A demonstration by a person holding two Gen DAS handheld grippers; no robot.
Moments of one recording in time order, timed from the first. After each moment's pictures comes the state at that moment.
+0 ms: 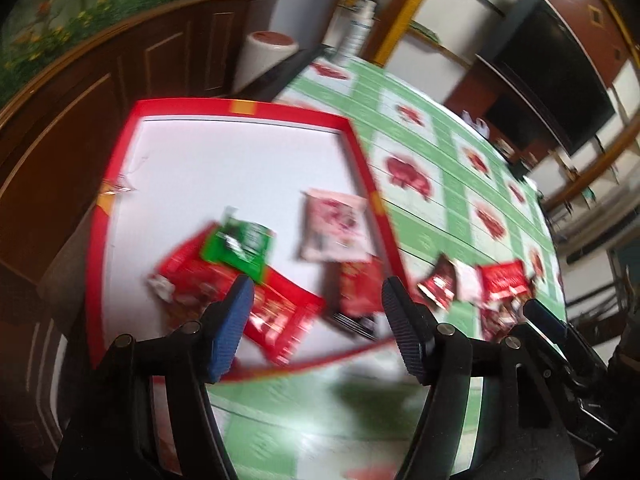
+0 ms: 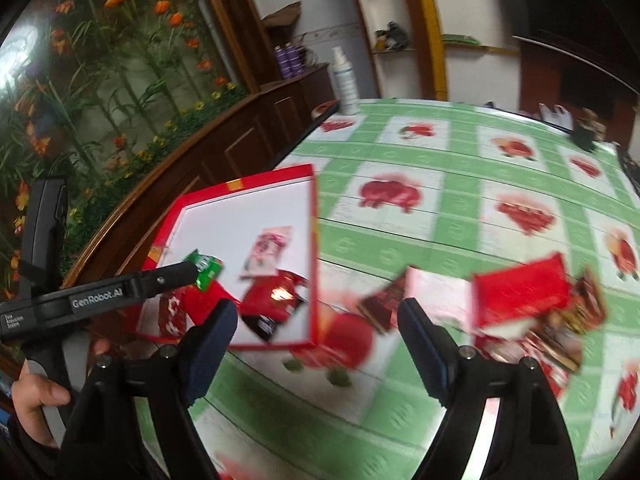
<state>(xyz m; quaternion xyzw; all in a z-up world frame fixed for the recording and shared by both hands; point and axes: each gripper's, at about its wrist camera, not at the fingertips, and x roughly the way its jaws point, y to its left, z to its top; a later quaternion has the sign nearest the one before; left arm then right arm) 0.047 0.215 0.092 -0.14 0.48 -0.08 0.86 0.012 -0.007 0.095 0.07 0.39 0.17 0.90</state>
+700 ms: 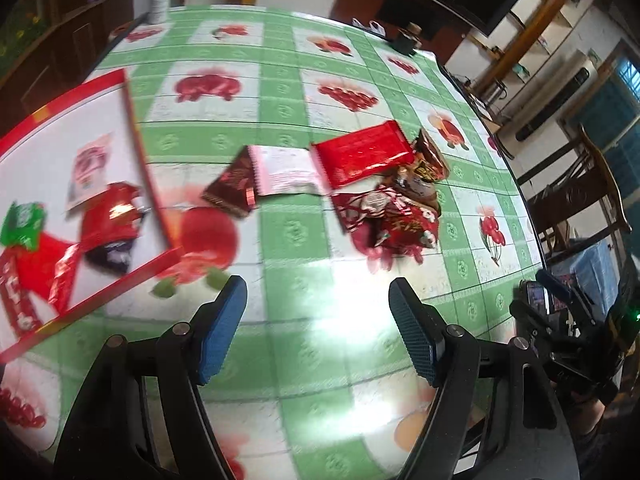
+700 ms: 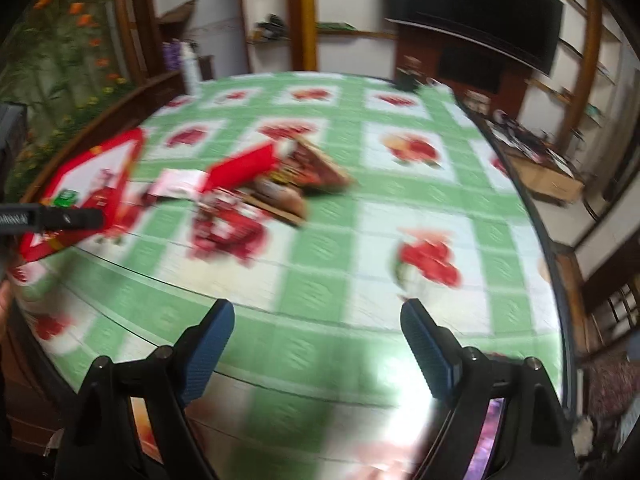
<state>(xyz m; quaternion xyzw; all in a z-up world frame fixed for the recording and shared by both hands) 0.014 0.028 0.073 -0.01 0.54 -0.25 0.81 -0.115 -0.209 0.060 0.02 0.43 -0.03 0.90</state>
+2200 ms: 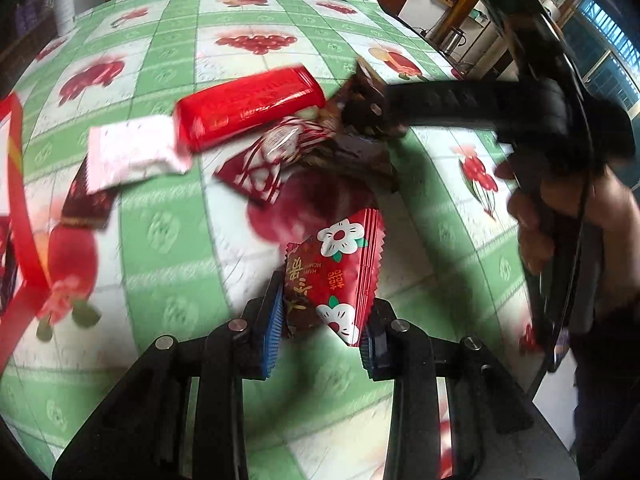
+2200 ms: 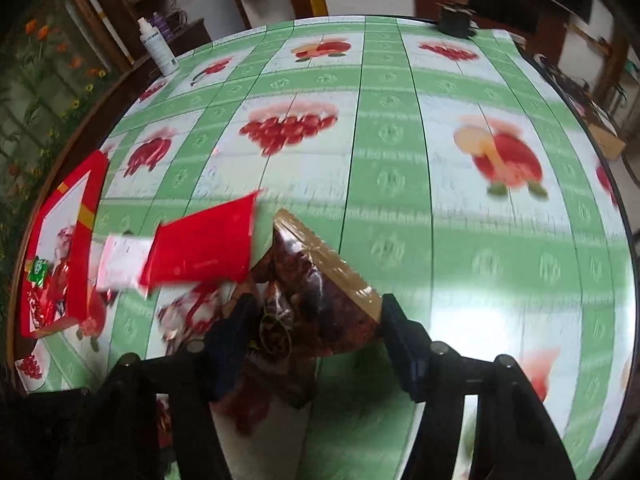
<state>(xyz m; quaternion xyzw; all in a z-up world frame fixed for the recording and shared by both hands) 0.004 -0.044 0.018 0.05 0.55 -0.32 0.77 0.054 -0.209 0.019 0.10 0.52 0.02 0.85</state>
